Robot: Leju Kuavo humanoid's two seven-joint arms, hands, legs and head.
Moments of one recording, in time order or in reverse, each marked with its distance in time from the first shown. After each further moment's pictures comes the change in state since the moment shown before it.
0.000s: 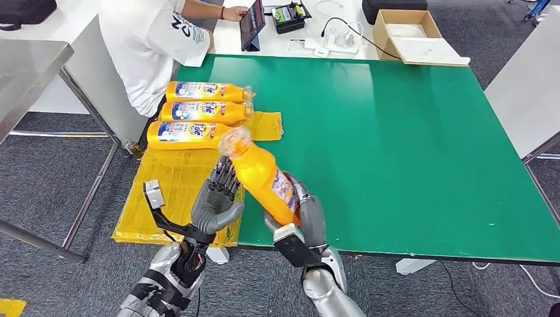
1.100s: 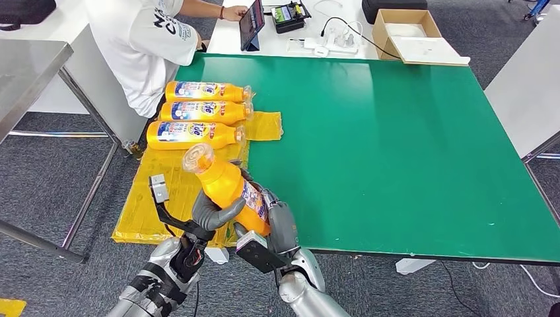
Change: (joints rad) left arm -0.047 0.039 -0.053 0.061 0.003 0.001 0.009; right arm -0.101 0.071 0.144 0.249 0.000 -0.030 0.019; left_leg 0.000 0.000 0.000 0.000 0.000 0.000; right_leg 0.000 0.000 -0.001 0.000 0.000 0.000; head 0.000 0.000
